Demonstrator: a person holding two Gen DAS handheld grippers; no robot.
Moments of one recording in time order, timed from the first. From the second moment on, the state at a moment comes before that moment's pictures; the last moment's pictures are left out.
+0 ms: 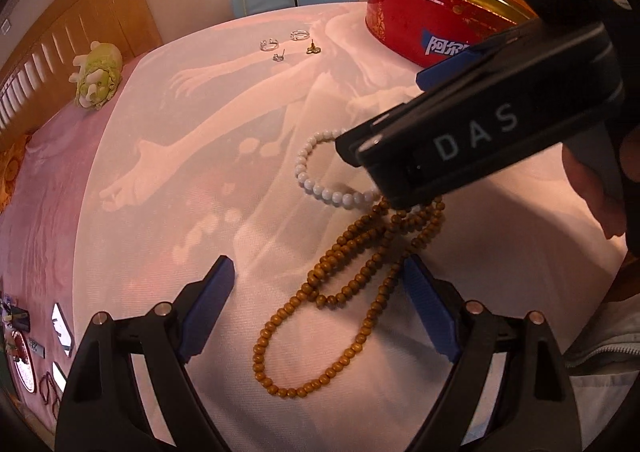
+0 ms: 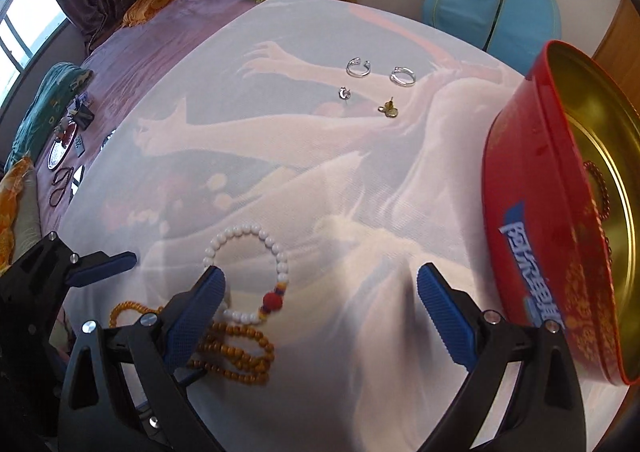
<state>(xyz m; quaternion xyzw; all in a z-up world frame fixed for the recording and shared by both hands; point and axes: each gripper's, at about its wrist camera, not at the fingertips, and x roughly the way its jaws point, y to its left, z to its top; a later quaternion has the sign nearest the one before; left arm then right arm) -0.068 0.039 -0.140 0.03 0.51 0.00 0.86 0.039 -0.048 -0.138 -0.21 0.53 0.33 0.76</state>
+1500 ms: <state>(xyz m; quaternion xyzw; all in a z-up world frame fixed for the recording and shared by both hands) 0.030 0.033 0.060 -0.03 0.34 -0.08 0.93 0.051 -0.247 0.060 0.01 0.35 0.20 0.91</state>
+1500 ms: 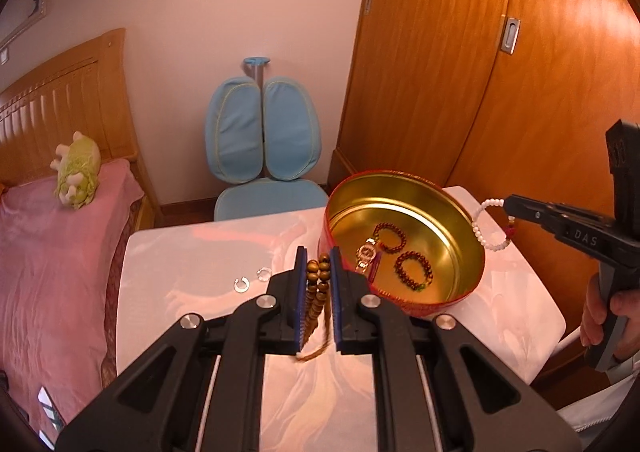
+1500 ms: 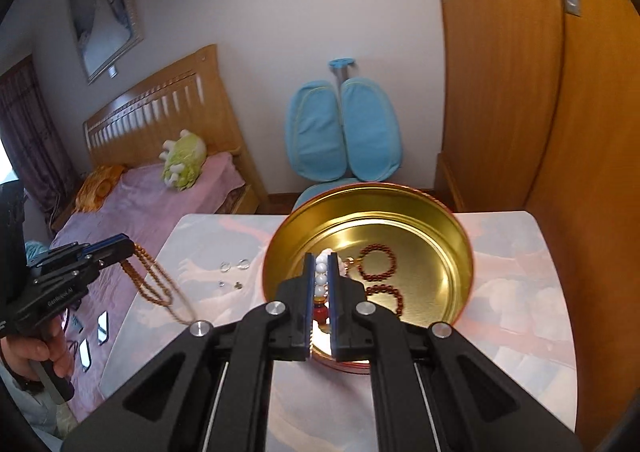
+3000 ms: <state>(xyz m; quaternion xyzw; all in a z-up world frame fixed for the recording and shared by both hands) 0.201 -0.078 -0.010 0.06 0.46 -0.21 0.86 0.163 -0.256 -0.011 0.00 0.51 0.16 0.84</state>
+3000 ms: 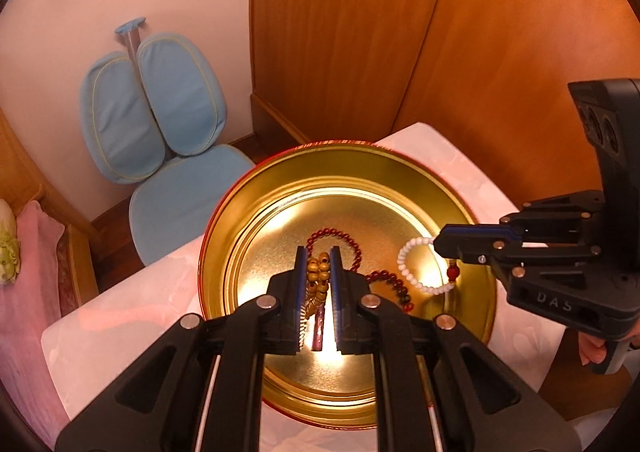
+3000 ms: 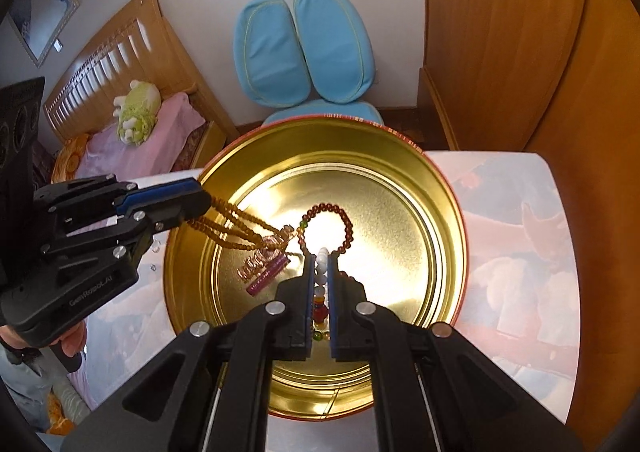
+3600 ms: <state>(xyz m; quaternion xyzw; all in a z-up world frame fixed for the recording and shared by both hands) 0.202 -0.101 -0.075 0.16 0.56 -0.23 0.78 0.191 -0.256 -0.070 -0.02 0.60 0.15 0.78</state>
